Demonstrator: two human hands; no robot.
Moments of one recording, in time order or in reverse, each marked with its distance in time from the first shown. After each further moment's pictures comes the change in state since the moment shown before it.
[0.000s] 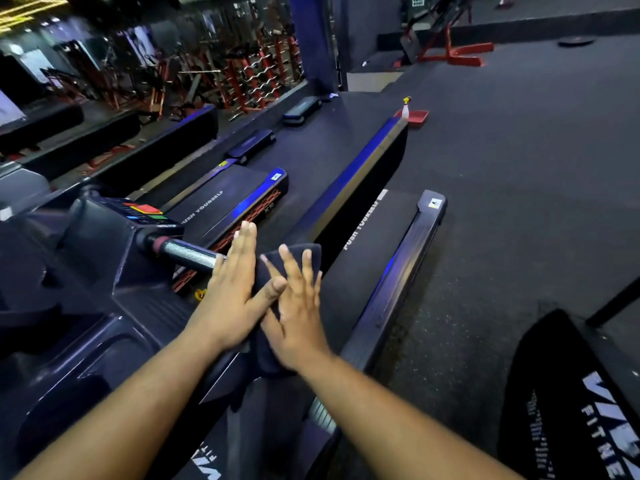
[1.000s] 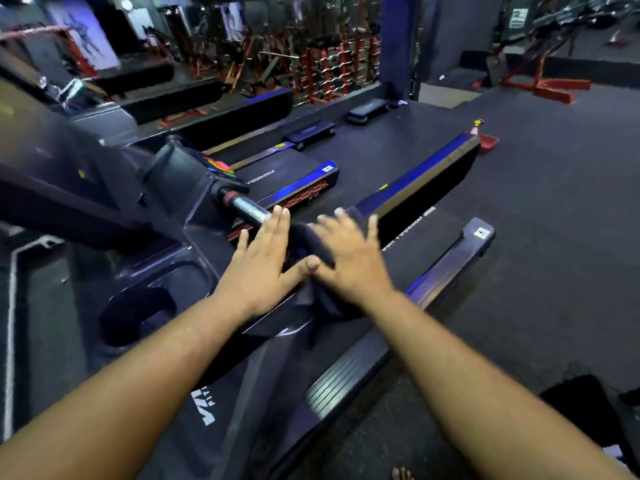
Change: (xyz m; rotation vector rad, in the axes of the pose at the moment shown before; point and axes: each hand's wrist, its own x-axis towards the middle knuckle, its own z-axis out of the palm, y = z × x) left_hand -0.043 0.008 -0.019 0.213 0.010 -0.219; right_hand 0.060 0.012 -0.047 -0.423 -0.254 -0.279
